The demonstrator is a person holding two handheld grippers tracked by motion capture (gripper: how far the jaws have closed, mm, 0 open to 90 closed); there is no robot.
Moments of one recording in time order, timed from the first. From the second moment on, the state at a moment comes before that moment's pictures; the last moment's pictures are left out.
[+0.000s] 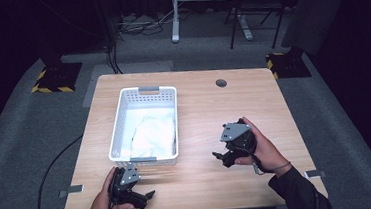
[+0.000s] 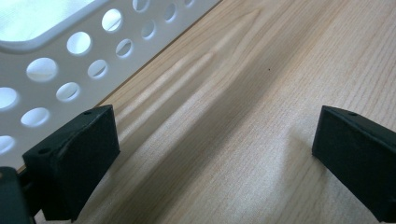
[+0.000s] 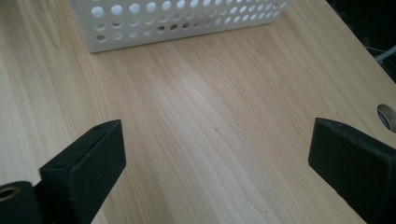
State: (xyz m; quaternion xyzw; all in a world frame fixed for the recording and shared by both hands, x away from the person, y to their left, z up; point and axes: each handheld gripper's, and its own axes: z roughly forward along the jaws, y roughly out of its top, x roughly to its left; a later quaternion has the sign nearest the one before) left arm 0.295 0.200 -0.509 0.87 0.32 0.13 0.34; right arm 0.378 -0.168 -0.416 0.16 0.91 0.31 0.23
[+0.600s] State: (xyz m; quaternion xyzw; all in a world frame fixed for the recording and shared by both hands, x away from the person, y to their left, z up) left arm 0.295 0.200 -0.509 0.87 0.32 0.13 0.34; right arm 0.366 -0.204 -0.433 0.19 0.91 0.29 0.23
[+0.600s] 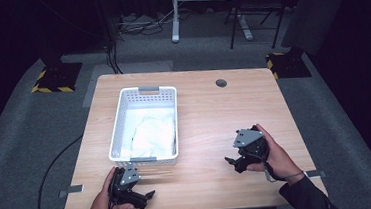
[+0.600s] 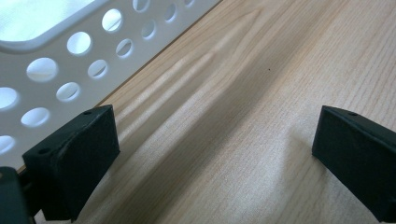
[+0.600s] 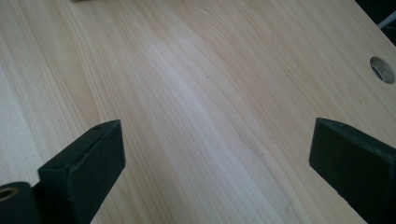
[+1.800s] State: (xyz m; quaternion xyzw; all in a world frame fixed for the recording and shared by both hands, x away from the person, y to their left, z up) left arm 0.295 0.200 -0.509 0.87 0.32 0.13 0.34; right arm 0.335 -0.277 -0.487 0.27 0.90 0.27 0.22
